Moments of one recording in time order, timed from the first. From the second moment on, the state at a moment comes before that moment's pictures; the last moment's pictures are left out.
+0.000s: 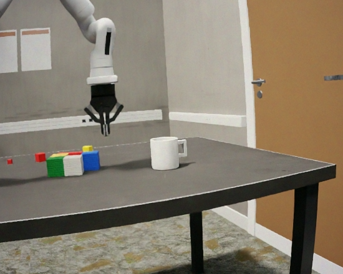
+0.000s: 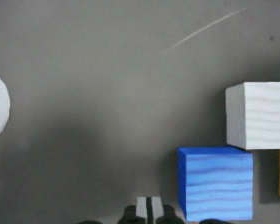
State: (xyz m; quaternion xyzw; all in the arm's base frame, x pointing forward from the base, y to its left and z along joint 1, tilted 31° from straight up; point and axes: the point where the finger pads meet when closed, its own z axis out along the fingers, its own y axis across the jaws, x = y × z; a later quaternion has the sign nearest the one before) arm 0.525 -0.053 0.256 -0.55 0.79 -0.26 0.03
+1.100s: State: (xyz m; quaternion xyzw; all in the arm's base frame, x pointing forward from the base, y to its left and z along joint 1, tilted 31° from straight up) arm 0.548 -0.080 0.194 -0.55 0.79 -0.26 0.03
